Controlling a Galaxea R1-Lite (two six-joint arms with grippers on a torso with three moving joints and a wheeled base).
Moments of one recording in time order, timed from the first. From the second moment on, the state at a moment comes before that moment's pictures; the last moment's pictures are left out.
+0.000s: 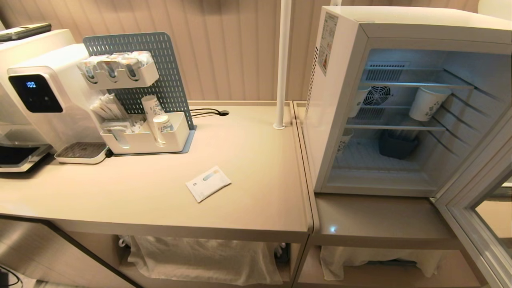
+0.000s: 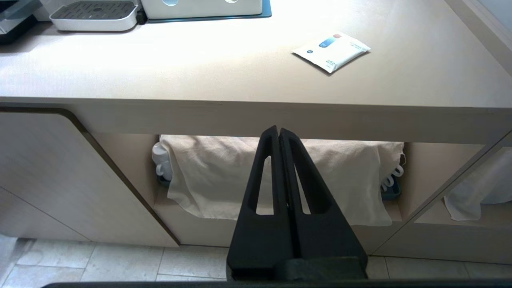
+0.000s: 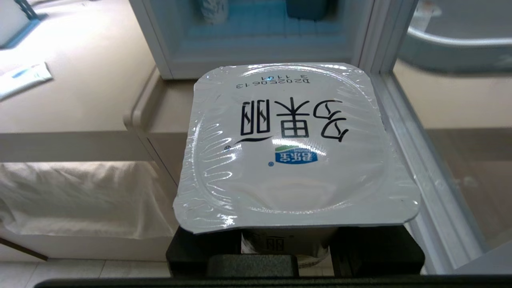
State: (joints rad) left arm 0.00 0.00 0.00 0.01 0.00 0.01; right arm -0.01 0.00 -0.05 0.04 0.01 0.03
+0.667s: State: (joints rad) left arm 0.00 0.00 0.00 0.01 0.00 0.01; right arm -0.01 0.37 -0.52 0.31 0.09 0.03
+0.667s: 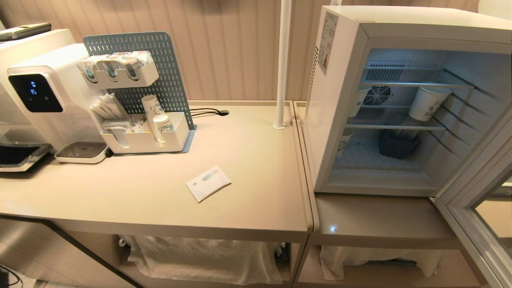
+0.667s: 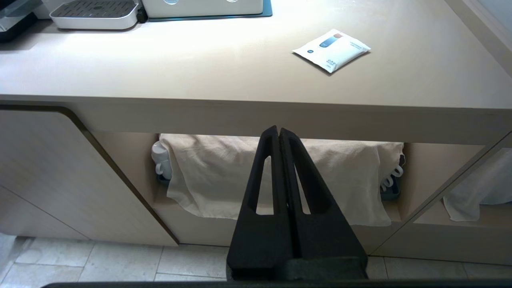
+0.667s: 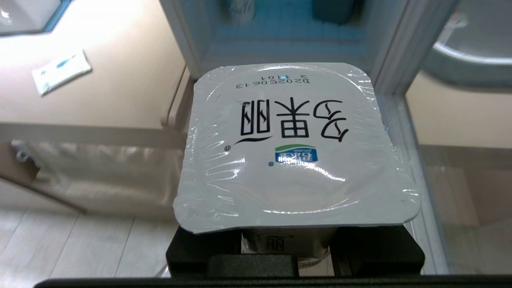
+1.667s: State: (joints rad) left arm 0.00 0.00 0.00 0.01 0.01 0.00; right arm 0.03 1.39 -0.46 -0.56 0.10 0.03
